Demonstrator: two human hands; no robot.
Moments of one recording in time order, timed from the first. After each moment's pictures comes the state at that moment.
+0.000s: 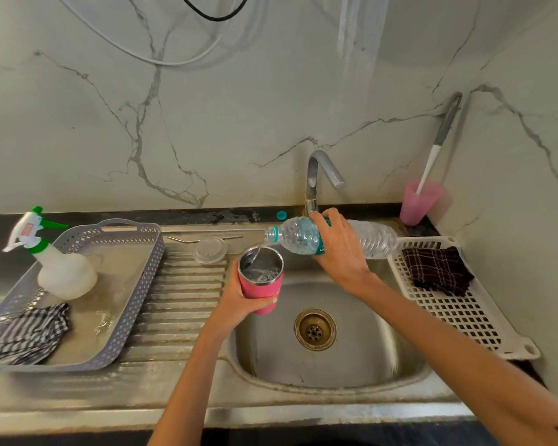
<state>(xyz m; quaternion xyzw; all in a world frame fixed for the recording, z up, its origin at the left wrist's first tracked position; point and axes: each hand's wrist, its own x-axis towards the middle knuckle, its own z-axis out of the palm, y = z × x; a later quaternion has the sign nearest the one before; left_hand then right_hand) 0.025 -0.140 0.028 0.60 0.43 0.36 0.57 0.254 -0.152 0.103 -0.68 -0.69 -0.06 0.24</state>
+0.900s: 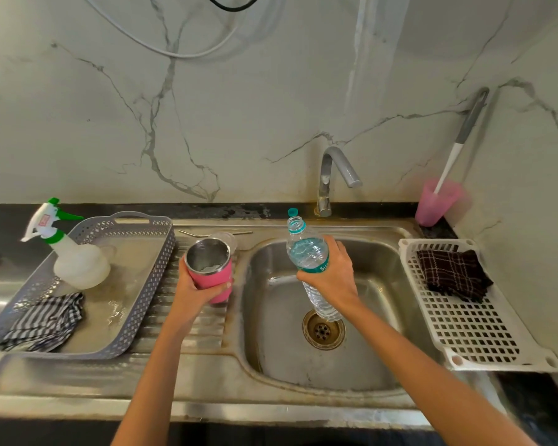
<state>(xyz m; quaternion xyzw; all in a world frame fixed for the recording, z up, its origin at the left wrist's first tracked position) -0.057 -0.115 0.022 0.54 0.50 0.46 0.49 0.219 -0.166 0.061 -0.68 -0.53 0.23 0.45</state>
